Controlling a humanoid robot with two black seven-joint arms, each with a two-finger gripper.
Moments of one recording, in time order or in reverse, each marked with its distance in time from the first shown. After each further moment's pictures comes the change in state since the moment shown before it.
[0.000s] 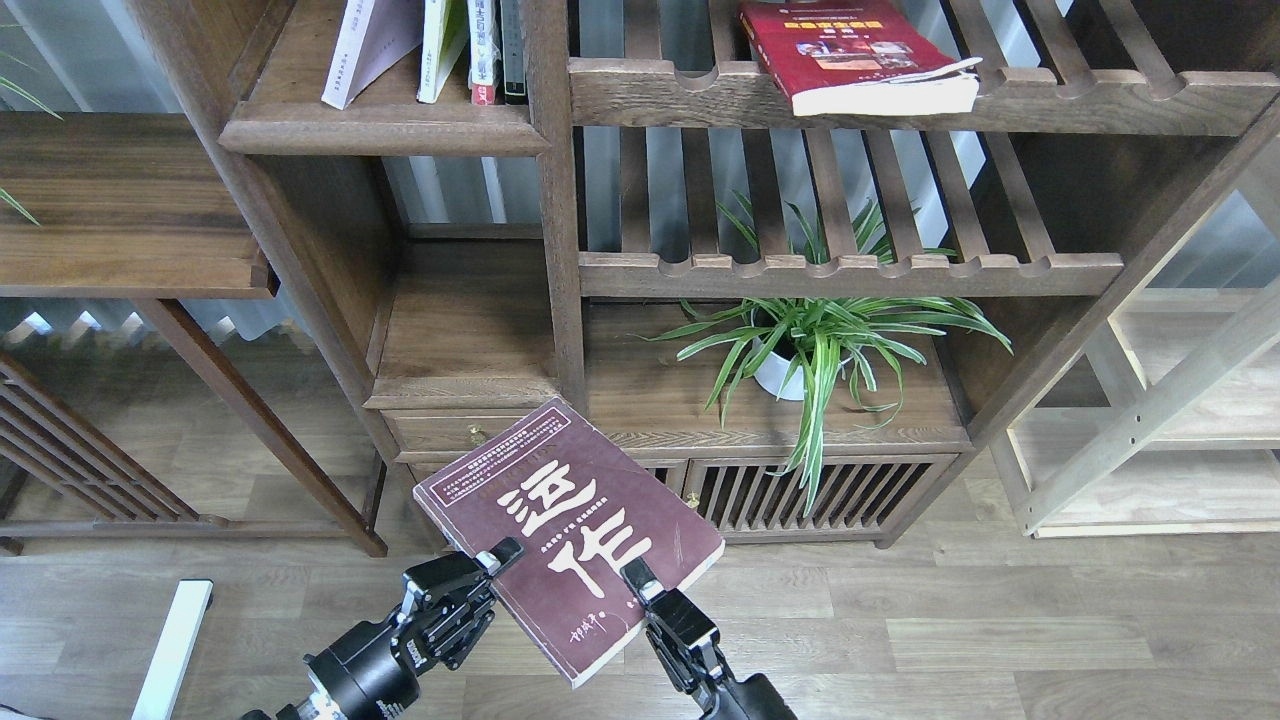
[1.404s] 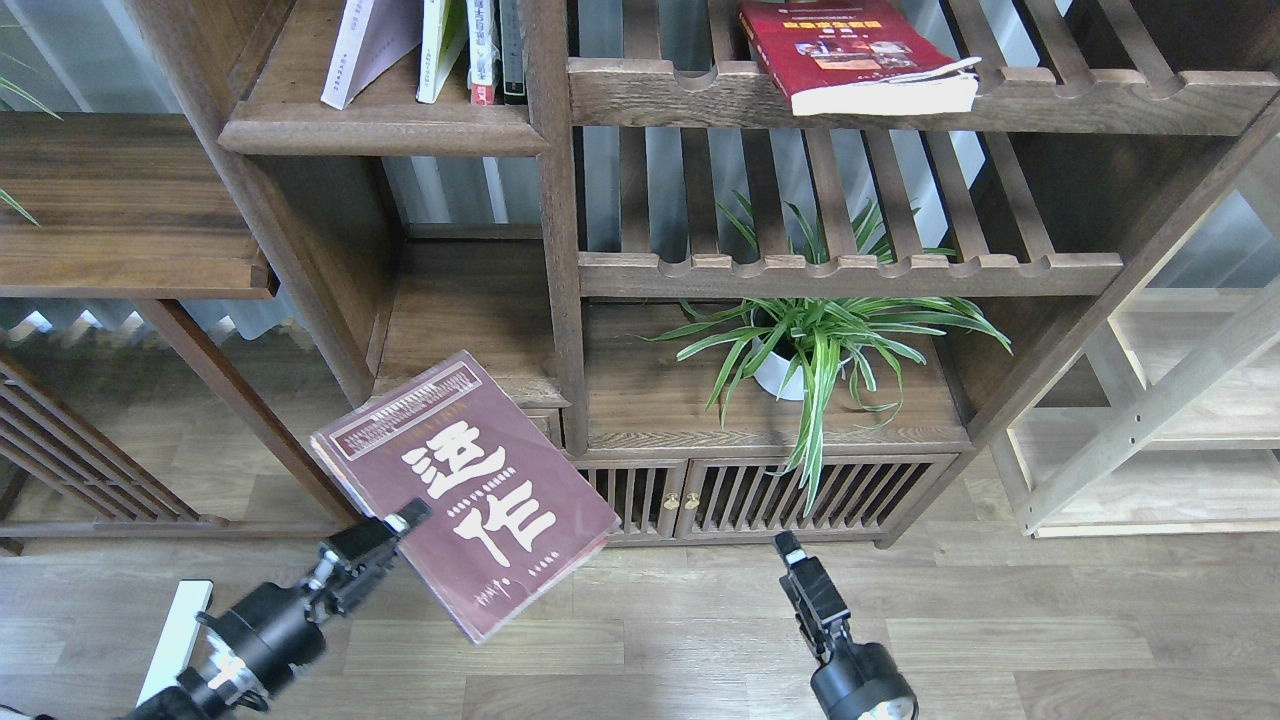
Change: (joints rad) left arm 0.058 0.050 -0.336 -0.019 0.372 0.000 -0.027; right arm 0.088 -0.037 0.266 -0.305 0.009 0.000 0.012
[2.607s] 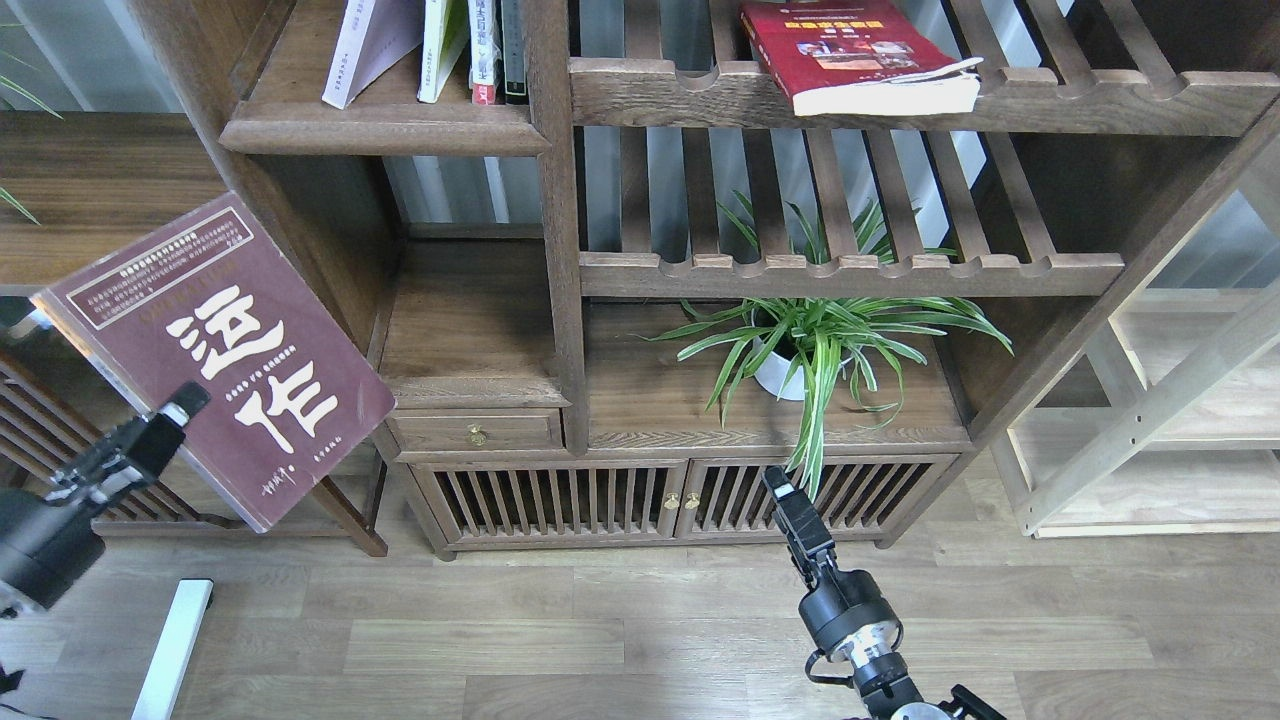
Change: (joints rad) left arm 0.061 -0.002 -0.613 -0.235 0.527 0.000 0.080; right arm 0.163 0.027 -0.002 -0.102 0.002 0.000 0.002
